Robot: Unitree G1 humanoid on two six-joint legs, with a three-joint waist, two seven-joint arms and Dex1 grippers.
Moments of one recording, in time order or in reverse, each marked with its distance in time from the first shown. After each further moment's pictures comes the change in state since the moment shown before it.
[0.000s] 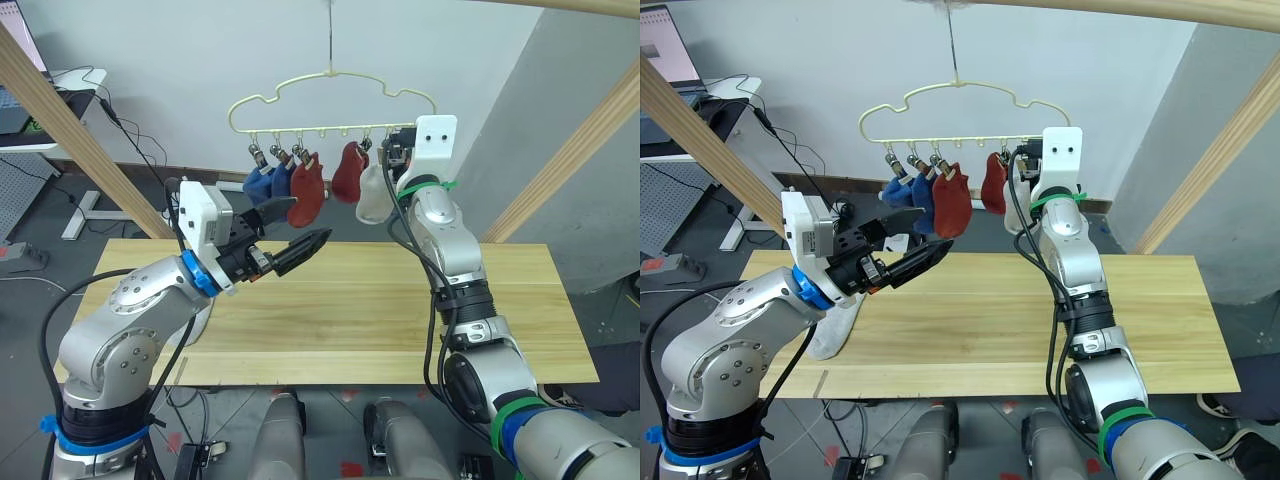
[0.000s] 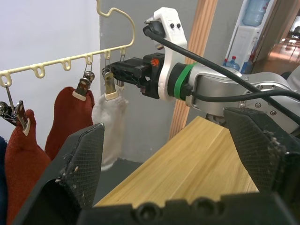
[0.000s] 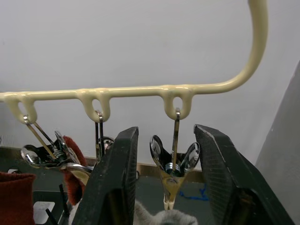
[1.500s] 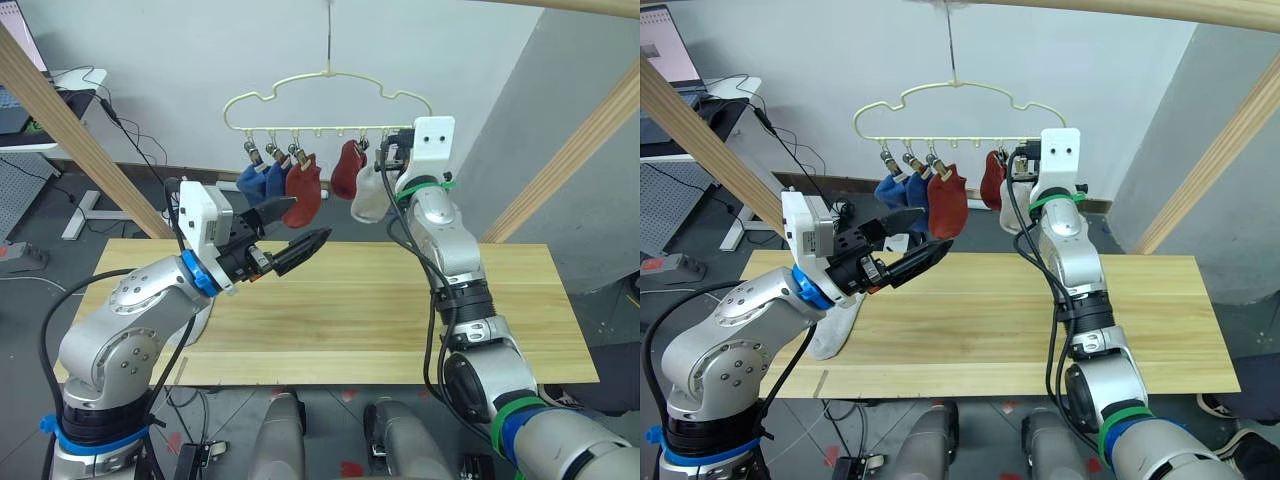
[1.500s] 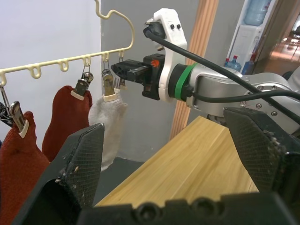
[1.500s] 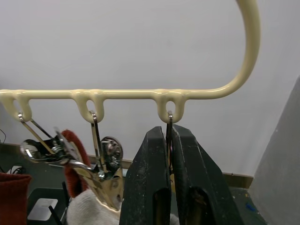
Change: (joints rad) left arm 0.001 -0.001 -0.001 0.000 0.014 -0.003 0.013; right arm 0.000 -0.029 0.000 0.009 0.003 -0.001 0.044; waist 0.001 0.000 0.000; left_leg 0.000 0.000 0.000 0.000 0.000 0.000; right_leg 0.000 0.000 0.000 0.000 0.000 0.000
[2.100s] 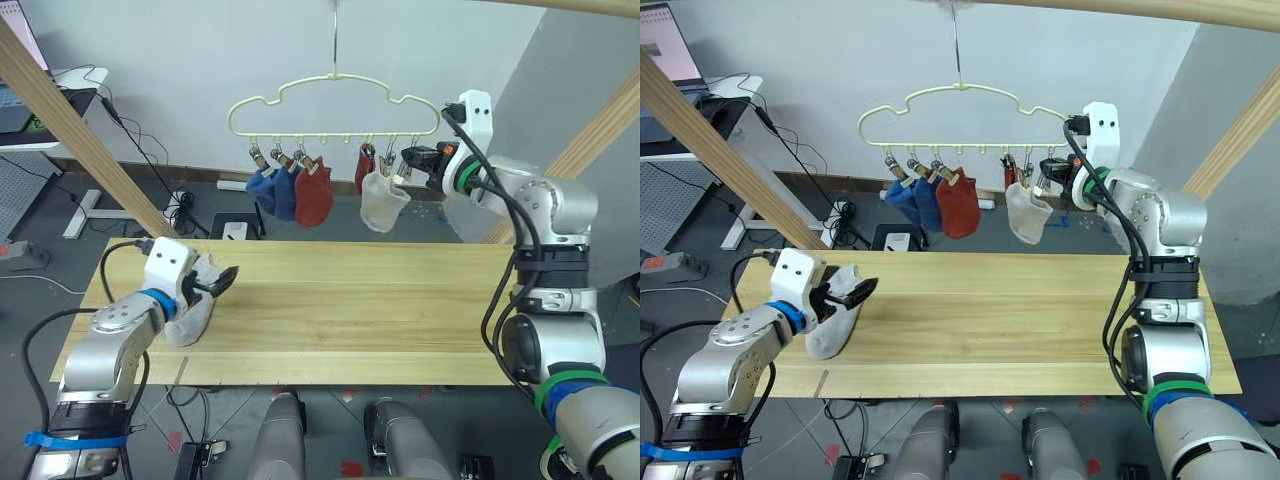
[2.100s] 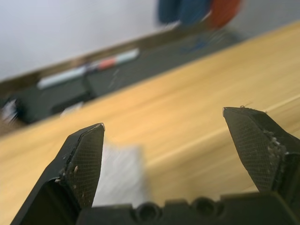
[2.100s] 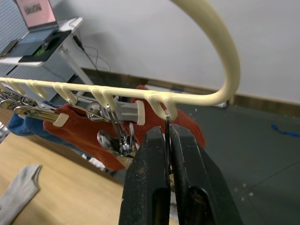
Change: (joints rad) left arm 0.105 0.092 -0.015 0.678 0.521 -0.278 0.068; right arm -0.140 -0.312 -0.125 -0.135 0.412 0.781 0.453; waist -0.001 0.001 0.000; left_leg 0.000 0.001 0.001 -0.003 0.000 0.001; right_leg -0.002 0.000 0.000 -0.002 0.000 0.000
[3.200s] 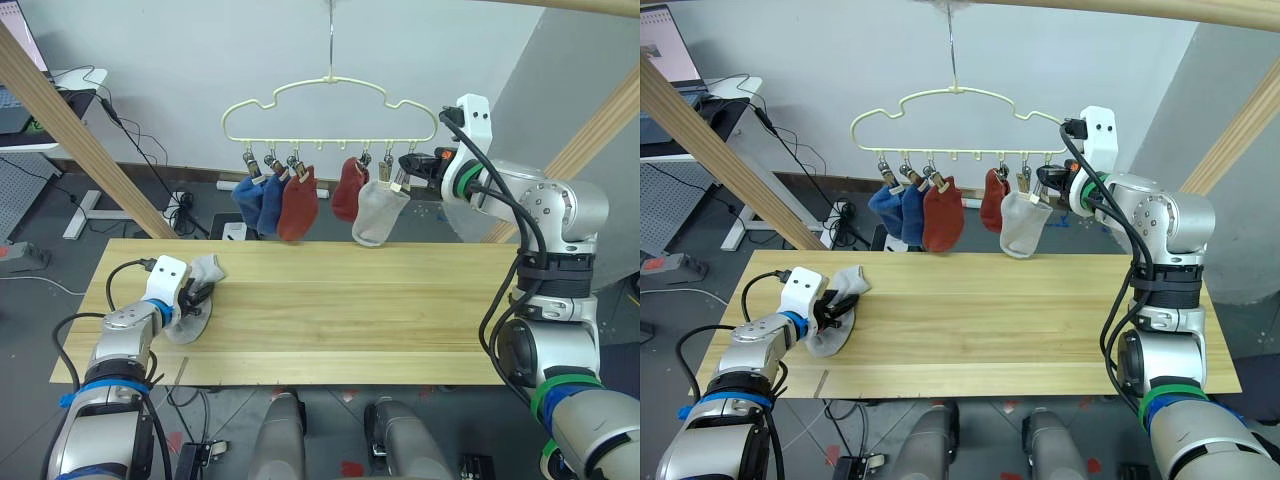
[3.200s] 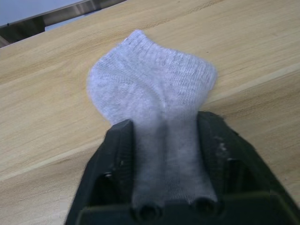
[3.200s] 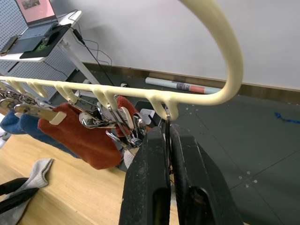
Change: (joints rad) left arm -0.283 -0.041 -0.025 0.766 0.204 -0.360 -0.167; right arm 0.036 0.044 -0.032 -0.121 0.029 0.102 -0.088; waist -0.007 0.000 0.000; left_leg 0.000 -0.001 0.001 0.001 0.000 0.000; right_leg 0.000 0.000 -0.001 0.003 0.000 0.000
